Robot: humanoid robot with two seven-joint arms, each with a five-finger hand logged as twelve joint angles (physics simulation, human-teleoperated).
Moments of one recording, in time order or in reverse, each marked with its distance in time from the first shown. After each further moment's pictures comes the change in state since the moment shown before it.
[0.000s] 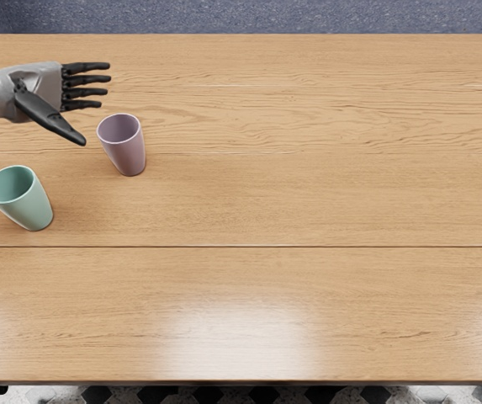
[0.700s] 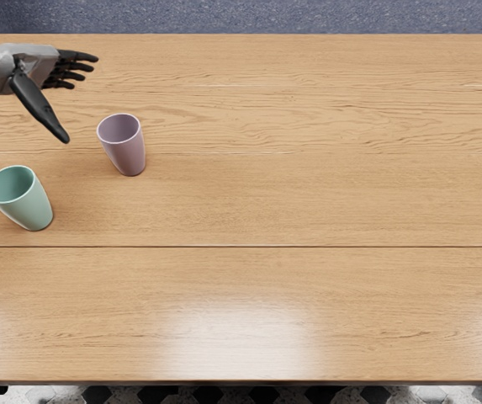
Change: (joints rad) left arm -0.172 -0.067 0.027 0.080 0.449 0.000 0.052; right arm -0.012 0.000 0.003 0.001 0.001 0.002 0.000
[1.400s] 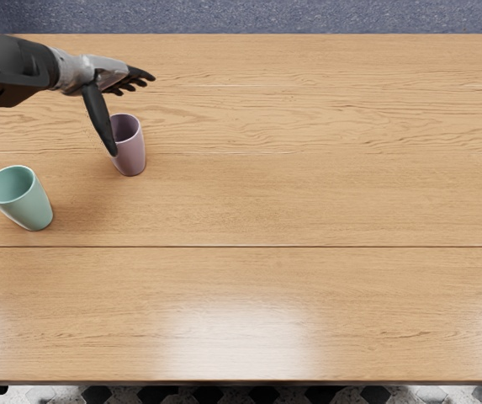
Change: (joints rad) left arm -0.184 -0.218 0.356 0.020 0.031 0.136 0.013; right arm 0.000 0.000 0.000 0.000 0.000 0.001 0.000
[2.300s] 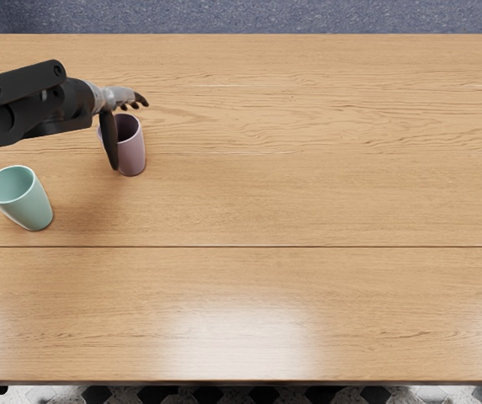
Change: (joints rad) left arm -0.017 -0.212 0.381 0.151 0.001 0.250 -0.007; right arm 0.000 0.000 0.000 0.000 0.000 -0.001 0.000
